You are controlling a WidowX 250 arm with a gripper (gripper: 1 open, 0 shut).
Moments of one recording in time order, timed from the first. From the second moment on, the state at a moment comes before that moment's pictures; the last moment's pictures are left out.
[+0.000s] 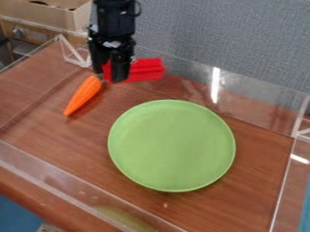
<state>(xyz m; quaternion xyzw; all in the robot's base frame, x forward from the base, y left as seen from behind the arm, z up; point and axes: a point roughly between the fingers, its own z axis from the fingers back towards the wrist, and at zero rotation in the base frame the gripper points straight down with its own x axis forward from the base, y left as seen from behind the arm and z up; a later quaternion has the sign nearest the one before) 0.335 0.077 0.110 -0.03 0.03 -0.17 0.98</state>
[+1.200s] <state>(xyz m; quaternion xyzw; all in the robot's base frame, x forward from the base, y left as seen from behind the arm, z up) 0.285 0.019 0.089 -0.10 0.04 -0.25 0.96</state>
